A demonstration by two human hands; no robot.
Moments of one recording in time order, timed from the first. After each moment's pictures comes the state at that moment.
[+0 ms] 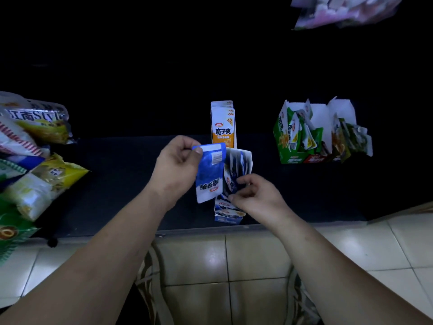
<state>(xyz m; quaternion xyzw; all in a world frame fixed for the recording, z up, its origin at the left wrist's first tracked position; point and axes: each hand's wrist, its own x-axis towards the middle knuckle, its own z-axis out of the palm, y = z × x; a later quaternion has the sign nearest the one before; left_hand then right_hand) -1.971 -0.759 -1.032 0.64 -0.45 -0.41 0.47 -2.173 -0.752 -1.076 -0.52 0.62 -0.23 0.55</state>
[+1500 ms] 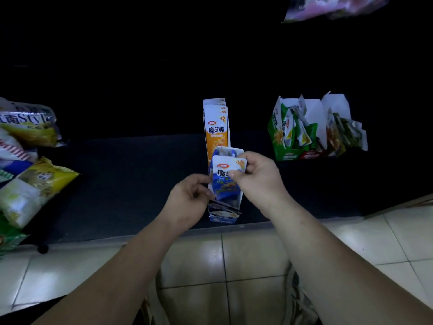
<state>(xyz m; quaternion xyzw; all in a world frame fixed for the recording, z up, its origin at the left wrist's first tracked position) -1.993 -0.730 -1.093 0.64 -0.49 -0.47 0.35 -2.167 -0.774 -1.055 -0.55 0.59 -0.35 0.48</state>
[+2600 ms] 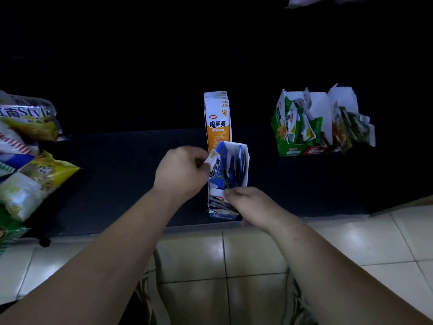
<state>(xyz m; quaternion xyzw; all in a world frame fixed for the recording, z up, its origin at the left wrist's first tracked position) -1.987 -0.768 -1.059 0.70 -0.62 -0.24 0.26 -2.176 -0.749 -1.081 -0.57 0.62 -0.08 0.54</state>
